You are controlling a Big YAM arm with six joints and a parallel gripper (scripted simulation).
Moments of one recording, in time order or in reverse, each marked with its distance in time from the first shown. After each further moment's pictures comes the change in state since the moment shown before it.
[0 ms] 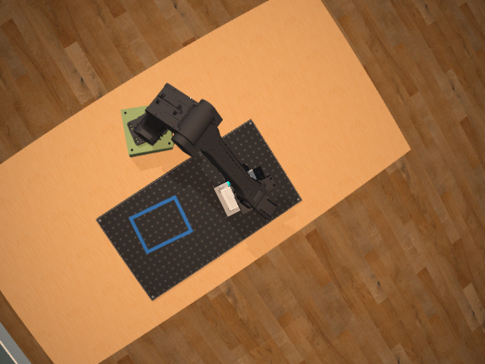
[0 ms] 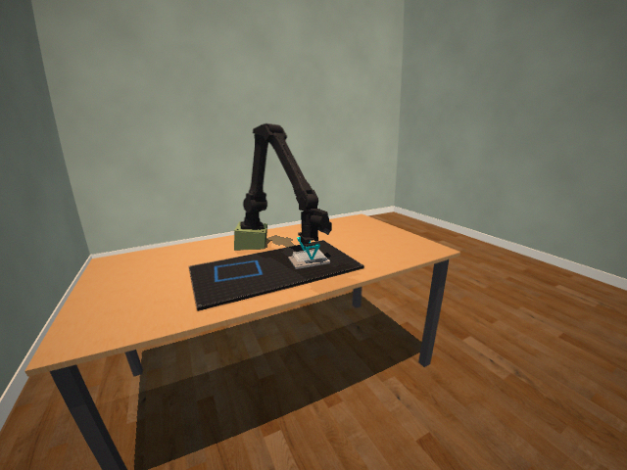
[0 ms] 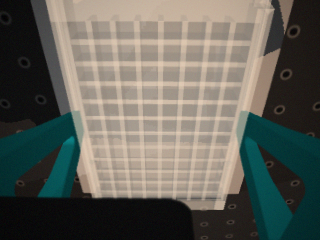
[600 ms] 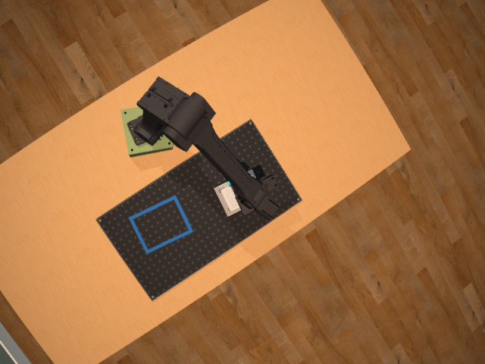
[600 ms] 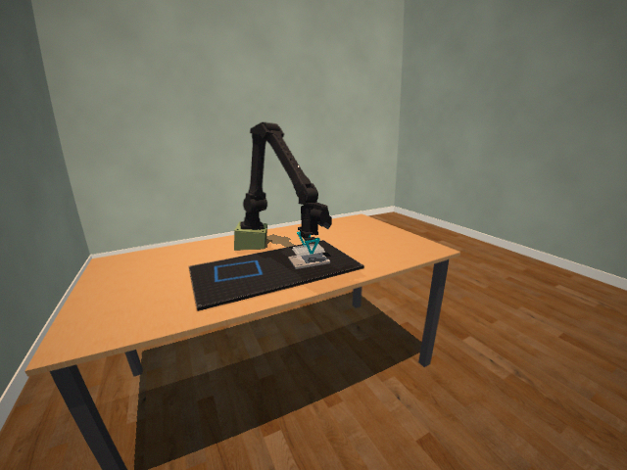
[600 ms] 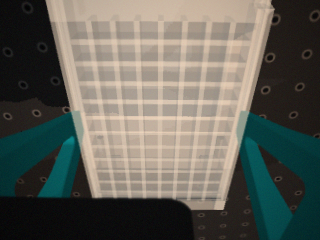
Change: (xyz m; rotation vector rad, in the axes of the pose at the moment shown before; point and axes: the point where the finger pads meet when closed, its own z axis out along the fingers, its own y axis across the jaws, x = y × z) arm 0.000 0.000 -0.026 0.002 -0.001 -0.001
